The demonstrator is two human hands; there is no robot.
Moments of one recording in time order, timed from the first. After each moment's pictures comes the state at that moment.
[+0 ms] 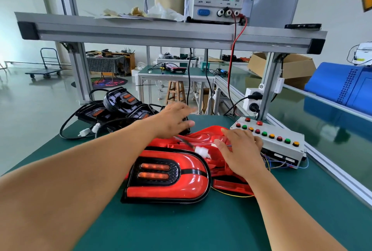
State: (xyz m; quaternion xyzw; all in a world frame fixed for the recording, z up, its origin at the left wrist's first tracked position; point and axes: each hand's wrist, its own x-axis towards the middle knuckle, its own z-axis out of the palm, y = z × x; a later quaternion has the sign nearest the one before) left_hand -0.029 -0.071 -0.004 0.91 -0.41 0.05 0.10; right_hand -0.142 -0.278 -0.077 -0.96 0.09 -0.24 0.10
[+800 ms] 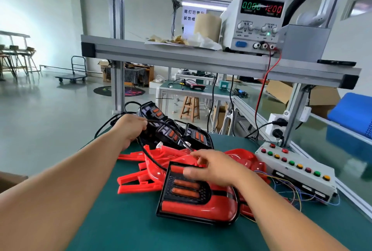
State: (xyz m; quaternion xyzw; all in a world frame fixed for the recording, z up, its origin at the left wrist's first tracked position) left_hand -0.009 0.077 0.000 0.80 0.03 0.06 0.60; right_hand -0.120 -0.168 -0.019 -0.97 -0.10 0.04 0.21
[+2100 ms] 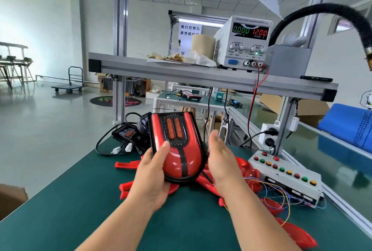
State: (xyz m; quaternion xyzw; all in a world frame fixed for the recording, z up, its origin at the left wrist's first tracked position) left_hand -0.156 0.013 -0.016 0.41 -0.07 -0.03 0.91; right_hand -0.170 -0.123 0.013 -0.78 0.04 -0.18 0.60
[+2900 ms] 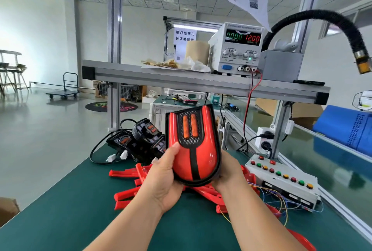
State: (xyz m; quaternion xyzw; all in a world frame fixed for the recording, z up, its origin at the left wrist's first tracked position) left_hand -0.150 -0.013 0.001 0.38 -0.08 -0.13 0.91; right_hand -0.138 -0.147 0.010 -0.53 0.10 -0.09 0.84
